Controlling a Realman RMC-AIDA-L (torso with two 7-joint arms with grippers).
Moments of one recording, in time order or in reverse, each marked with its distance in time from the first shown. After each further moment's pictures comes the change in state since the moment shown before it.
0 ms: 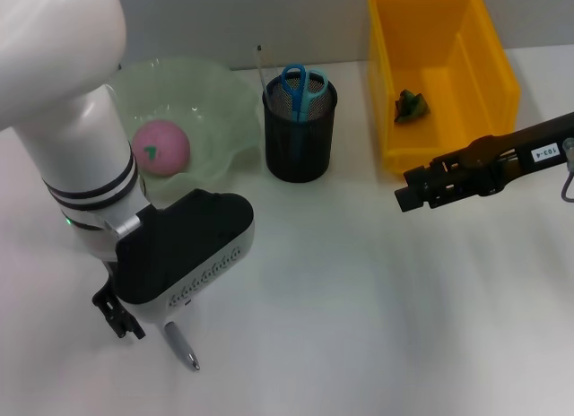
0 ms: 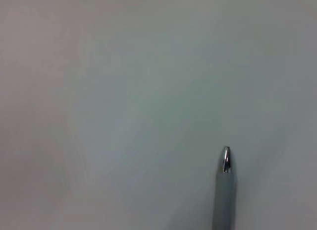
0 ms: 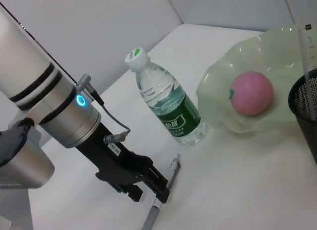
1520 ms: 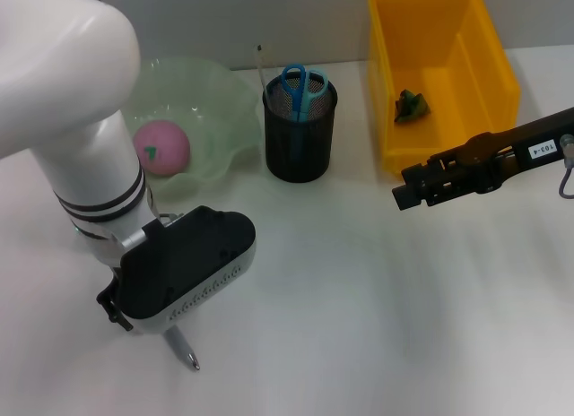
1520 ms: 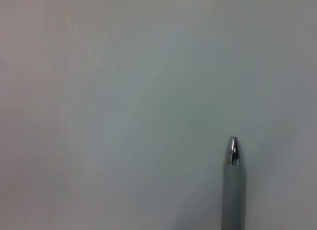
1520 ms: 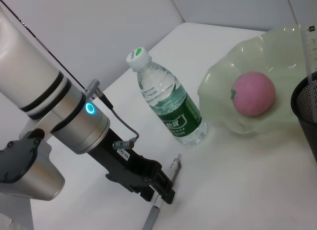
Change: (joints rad) left arm 0.008 -0.003 0.056 -0.026 0.007 -0.073 0.024; right arm 0.011 -0.002 -0.008 0.000 -0.001 0.000 0.004
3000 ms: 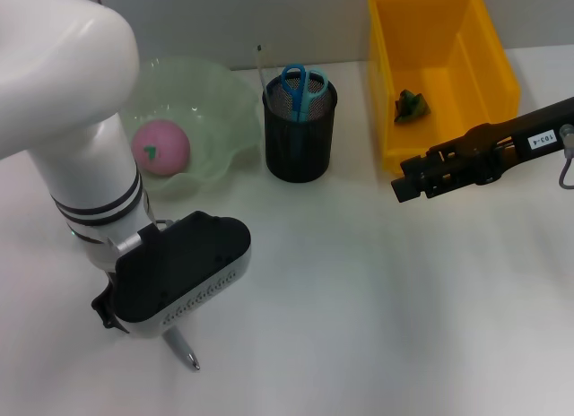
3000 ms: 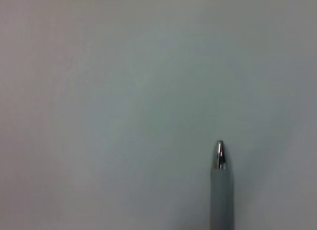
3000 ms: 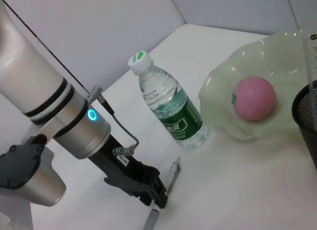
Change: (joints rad) left arm -0.006 0.002 0.001 -0.025 -0.008 0.008 0.018; right arm 0.016 -0.007 0.000 -0.006 -0.001 -0.006 0.009
